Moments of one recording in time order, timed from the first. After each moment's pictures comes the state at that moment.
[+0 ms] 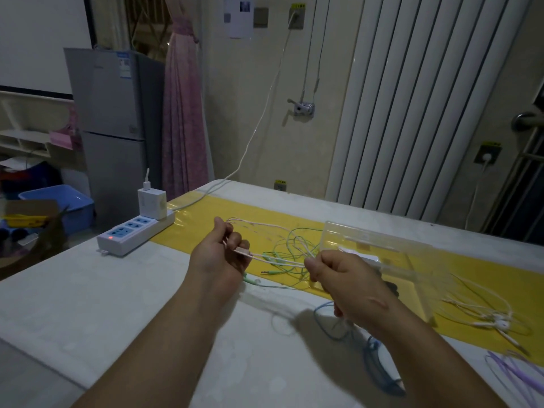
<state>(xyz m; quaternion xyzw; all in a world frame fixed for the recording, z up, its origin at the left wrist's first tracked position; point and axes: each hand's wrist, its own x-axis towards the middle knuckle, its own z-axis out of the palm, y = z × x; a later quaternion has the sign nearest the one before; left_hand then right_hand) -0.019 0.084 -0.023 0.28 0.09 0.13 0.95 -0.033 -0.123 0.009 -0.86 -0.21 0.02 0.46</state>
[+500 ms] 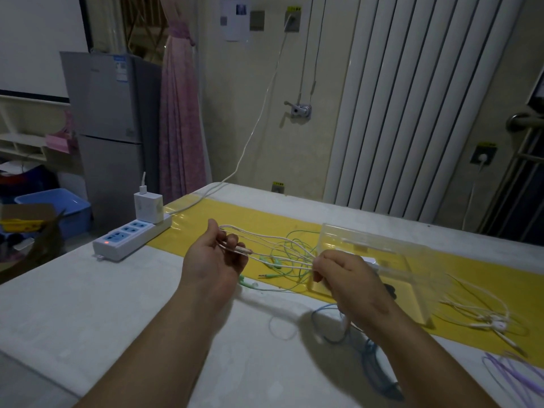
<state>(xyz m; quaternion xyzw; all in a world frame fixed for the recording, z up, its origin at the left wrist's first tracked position) -0.022 0.086 -0.024 0.27 0.08 0.14 0.95 -0.027 -0.126 0.004 -0.84 -0.21 -0.04 0.49</state>
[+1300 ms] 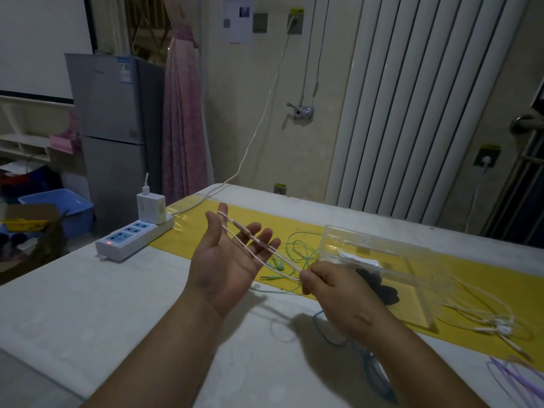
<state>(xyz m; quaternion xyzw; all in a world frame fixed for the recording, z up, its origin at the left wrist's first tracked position) -0.034 0.071 -0.017 0.29 -0.09 0.11 0.95 -0.029 -0.120 -0.001 -0.90 -0.25 -0.02 0.36</state>
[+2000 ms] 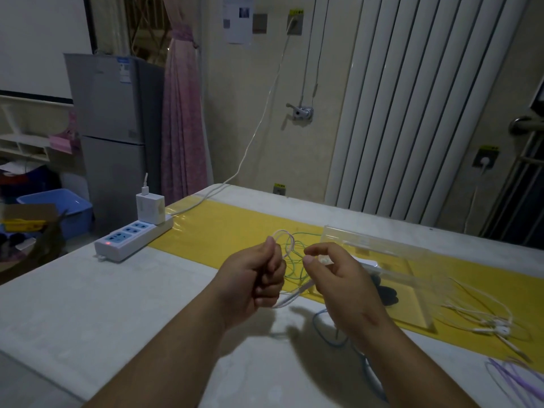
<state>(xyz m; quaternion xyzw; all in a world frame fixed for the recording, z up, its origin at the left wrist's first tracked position) -0.041 0.057 -0.025 0.52 -0.10 -0.07 0.85 -0.030 -0.113 -0.010 -0.80 -0.21 -0.07 0.55</state>
